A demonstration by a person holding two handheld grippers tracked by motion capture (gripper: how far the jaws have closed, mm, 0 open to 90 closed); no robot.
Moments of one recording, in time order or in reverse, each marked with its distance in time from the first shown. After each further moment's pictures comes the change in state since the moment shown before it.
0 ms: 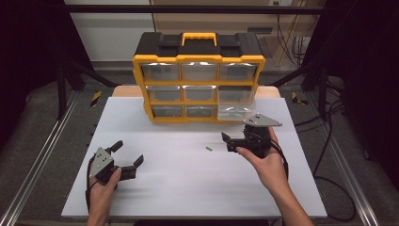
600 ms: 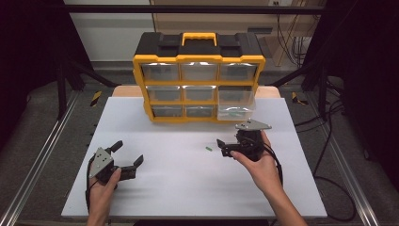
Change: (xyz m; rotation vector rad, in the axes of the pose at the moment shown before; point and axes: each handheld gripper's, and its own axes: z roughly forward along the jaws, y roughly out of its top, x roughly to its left) left arm 0.000 0.000 0.000 -0.001 0.001 -0.001; right arm 0.007 -0.017 0.021 0.080 0.019 0.004
